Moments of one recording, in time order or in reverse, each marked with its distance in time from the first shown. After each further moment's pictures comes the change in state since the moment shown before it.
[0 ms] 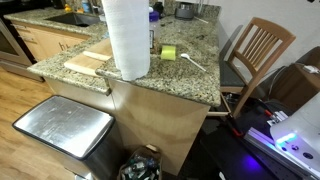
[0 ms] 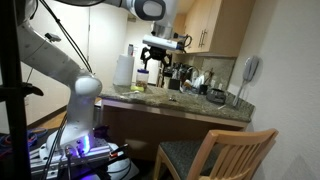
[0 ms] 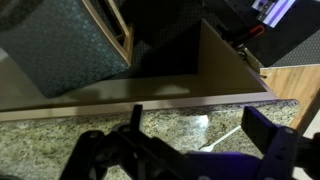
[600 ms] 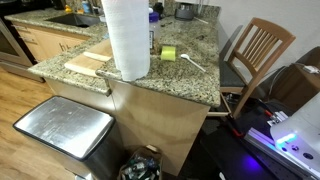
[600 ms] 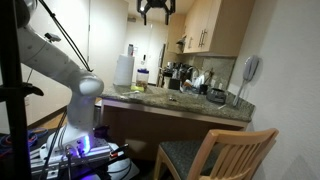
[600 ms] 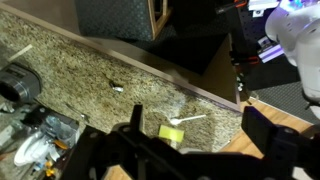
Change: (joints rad) arm 0.095 -0.011 0.018 0.569 -0.001 -0.373 -0.440
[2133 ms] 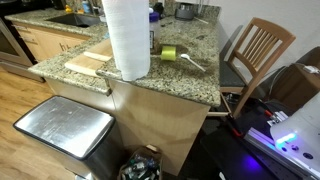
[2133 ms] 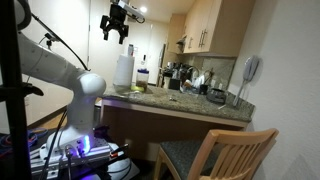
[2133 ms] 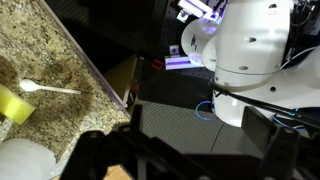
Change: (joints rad) arm 0.143 -0.151 0.440 -0.396 0.133 -0.177 -0.071
